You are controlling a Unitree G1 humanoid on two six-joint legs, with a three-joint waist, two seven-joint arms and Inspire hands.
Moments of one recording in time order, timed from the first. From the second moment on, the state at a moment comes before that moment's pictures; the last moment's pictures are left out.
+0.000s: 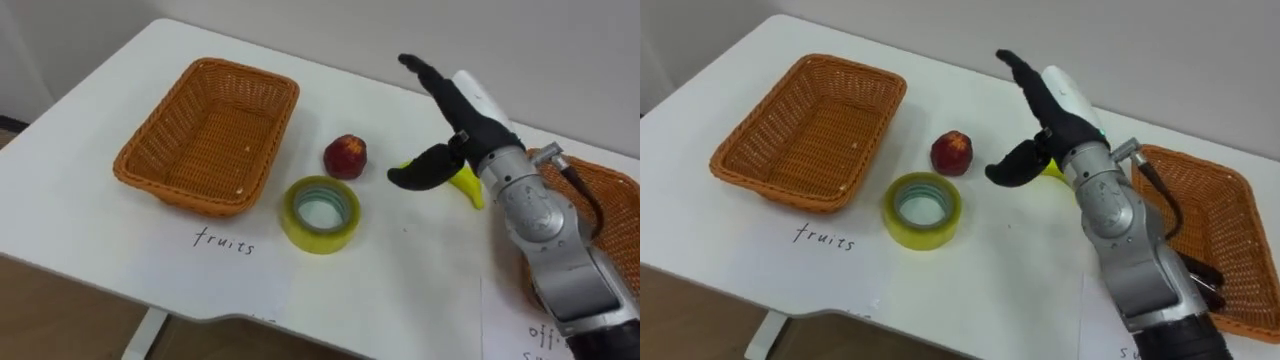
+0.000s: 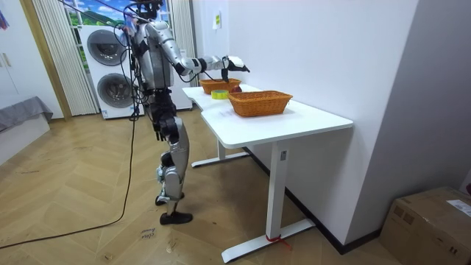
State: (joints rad) left arm 0.20 0.25 0.06 1.05 0.25 0.17 0.01; right arm -0.26 -0.42 0.23 0.01 -0.37 0.15 0.13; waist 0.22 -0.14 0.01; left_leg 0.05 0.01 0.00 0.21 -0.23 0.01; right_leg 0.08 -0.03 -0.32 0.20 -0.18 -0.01
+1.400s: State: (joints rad) left arm 0.21 0.23 0.08 0.98 0.32 0.20 0.02; right arm -0.33 -0.33 0.33 0.16 -0.45 0.18 0.12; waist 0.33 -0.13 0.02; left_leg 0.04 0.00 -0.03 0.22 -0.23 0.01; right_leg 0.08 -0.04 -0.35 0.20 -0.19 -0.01
